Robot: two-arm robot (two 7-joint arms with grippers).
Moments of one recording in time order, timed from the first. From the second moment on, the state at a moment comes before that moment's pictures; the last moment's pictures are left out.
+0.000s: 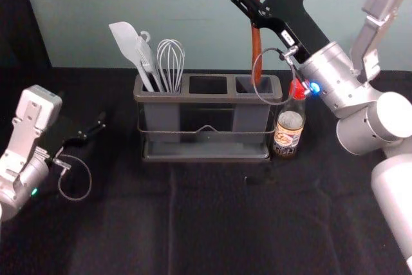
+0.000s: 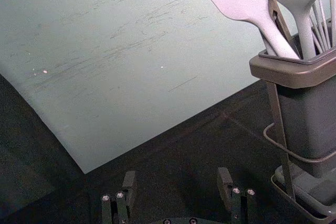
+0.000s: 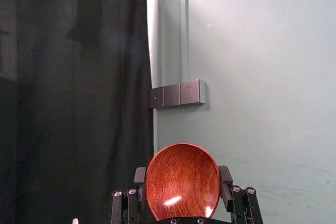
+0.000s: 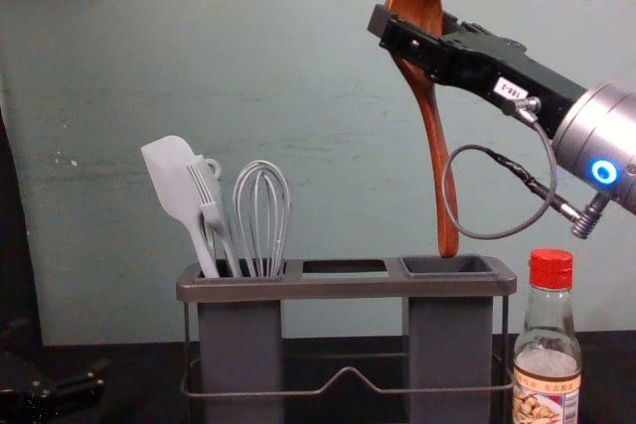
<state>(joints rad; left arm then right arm) -0.20 0.60 0.45 -1.41 -0.25 -0.12 0.03 0.49 0.11 -0.23 -1.25 0.42 -0.32 0.58</state>
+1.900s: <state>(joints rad) -0.20 0.60 0.45 -1.41 -0.25 -0.12 0.03 0.43 0.21 -0.34 -1.20 0.36 -0.39 0.54</state>
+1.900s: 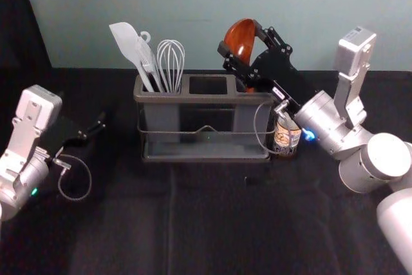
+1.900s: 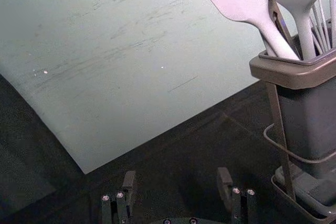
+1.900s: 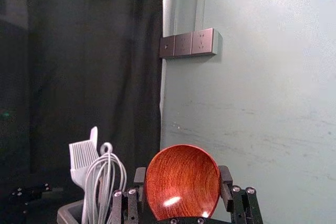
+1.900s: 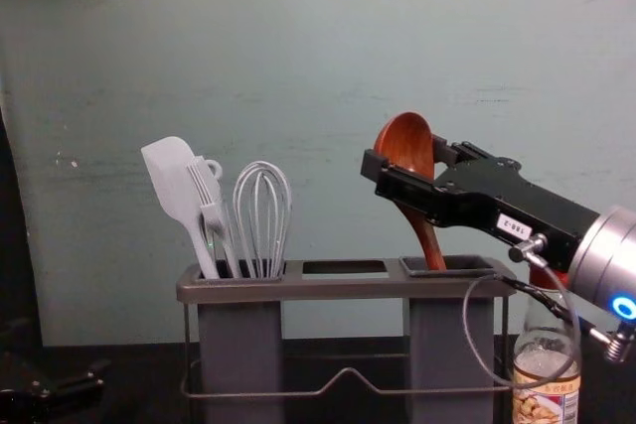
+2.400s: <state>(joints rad) -0.20 0.60 0.45 -1.41 -0.25 -0.12 0.03 0.41 0.22 -0.33 -1.21 0.36 -0.39 0.53</state>
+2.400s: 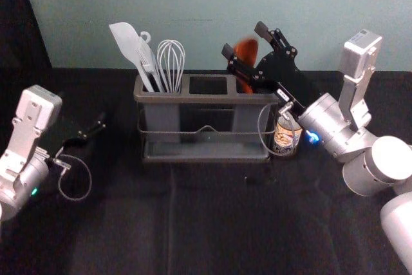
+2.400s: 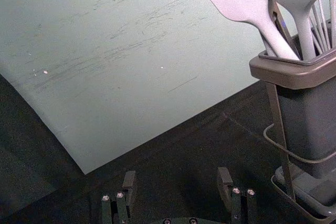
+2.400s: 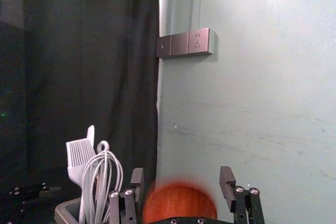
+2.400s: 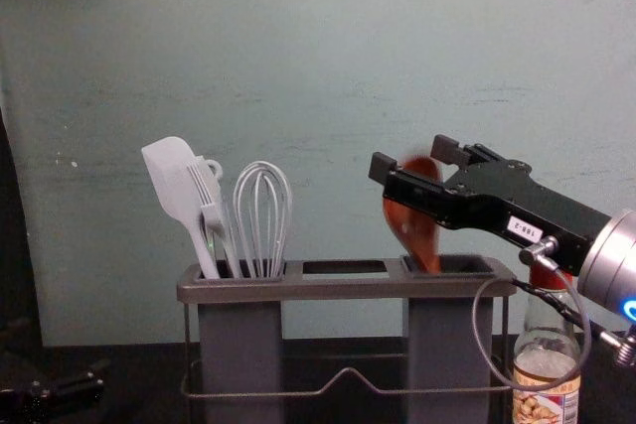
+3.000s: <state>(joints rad) -0.20 0.60 0.45 -1.41 -0.25 -0.12 0.03 0.42 0.21 -0.32 -1.25 0.36 -0.39 0.52</state>
